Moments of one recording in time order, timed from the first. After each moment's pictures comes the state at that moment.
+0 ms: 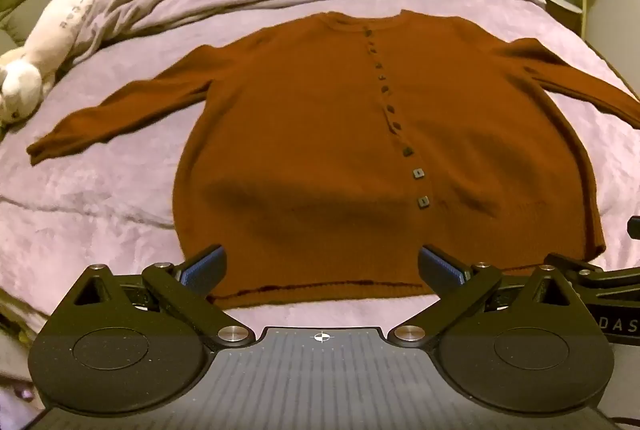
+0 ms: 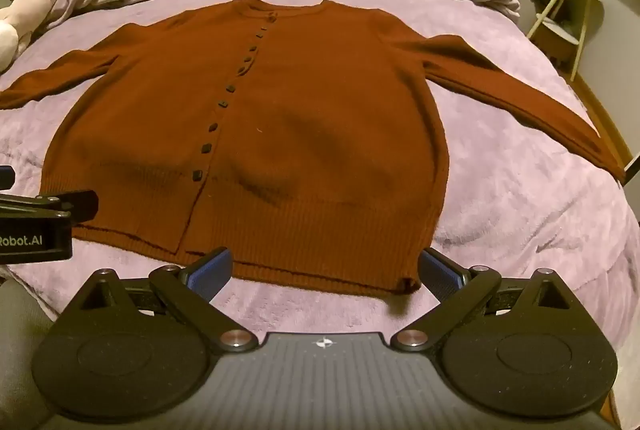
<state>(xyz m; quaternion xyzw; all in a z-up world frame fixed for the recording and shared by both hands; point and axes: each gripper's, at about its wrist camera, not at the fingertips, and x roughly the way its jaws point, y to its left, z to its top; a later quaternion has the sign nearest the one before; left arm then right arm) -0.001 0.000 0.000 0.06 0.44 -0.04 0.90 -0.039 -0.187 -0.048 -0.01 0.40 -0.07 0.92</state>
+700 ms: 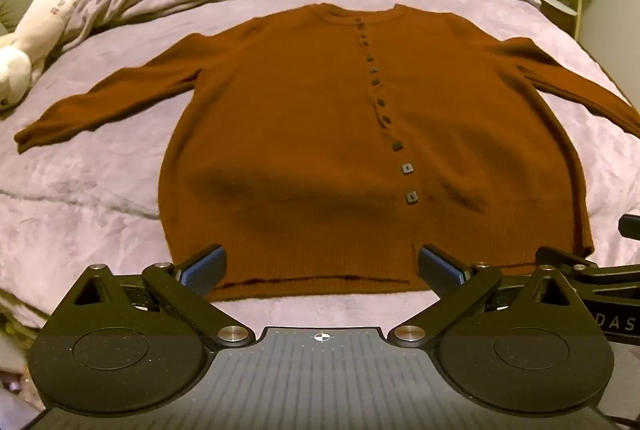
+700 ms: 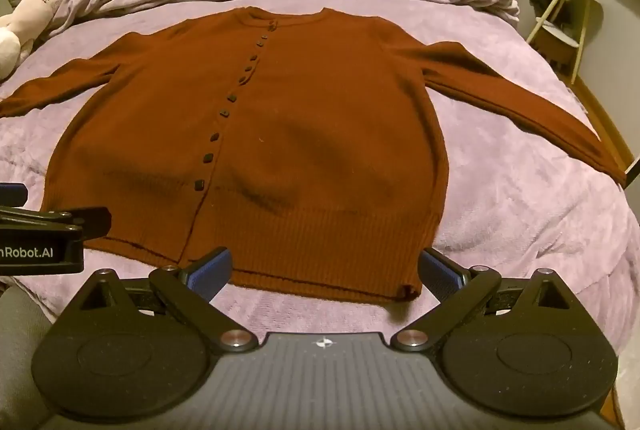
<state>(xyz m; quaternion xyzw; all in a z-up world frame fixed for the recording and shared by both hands) 0.004 -0.002 -0.002 0.04 0.46 -0.05 0.88 -0.040 -0.188 -0.044 0.00 0.38 -0.06 0.92</state>
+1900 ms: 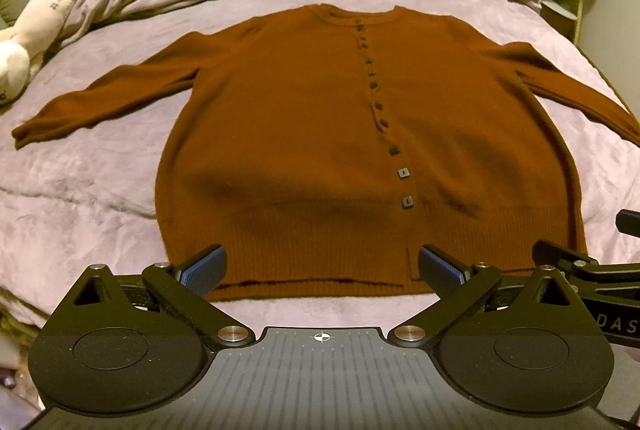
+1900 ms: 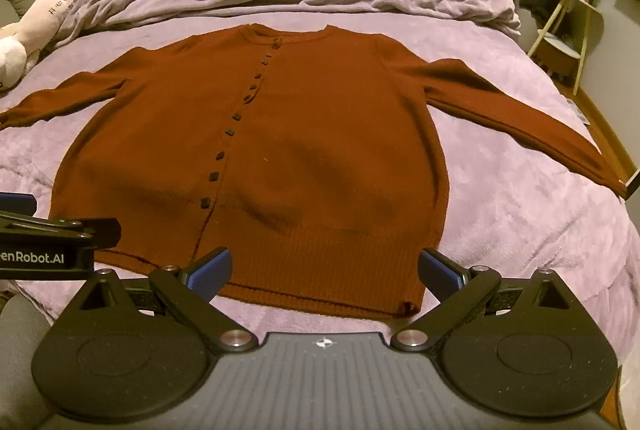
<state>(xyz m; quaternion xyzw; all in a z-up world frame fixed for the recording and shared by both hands) 0.006 0.002 -0.003 0.03 0.46 -0.06 0.88 -0.042 -0.187 -0.037 0.00 0.36 -0.05 0.93</state>
